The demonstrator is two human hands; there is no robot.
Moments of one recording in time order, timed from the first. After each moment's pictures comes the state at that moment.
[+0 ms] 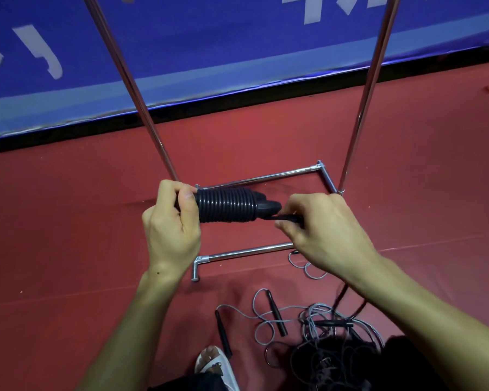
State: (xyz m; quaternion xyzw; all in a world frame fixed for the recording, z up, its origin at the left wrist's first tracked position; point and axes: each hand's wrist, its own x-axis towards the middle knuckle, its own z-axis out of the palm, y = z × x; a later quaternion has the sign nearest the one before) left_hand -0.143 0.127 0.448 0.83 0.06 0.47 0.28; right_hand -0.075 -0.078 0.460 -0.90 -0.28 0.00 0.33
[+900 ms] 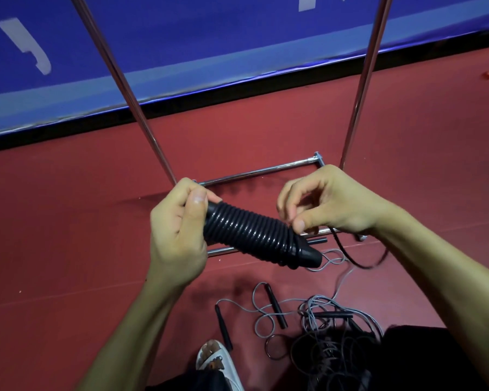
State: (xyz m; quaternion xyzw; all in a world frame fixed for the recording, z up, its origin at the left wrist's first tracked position) left_hand -0.156 0.093 0.465 0.78 0.02 0.32 0.53; right_hand -0.023 -0.094 0.456 -0.59 -0.42 0.32 0.61
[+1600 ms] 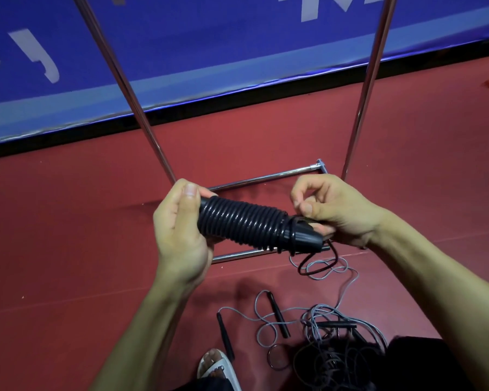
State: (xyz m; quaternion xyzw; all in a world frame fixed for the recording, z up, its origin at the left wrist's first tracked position) left_hand -0.140 0.089 0.471 0.65 0.08 0.34 0.68; right_hand -0.017 -0.091 0.443 -0.46 -0.32 0.43 0.71
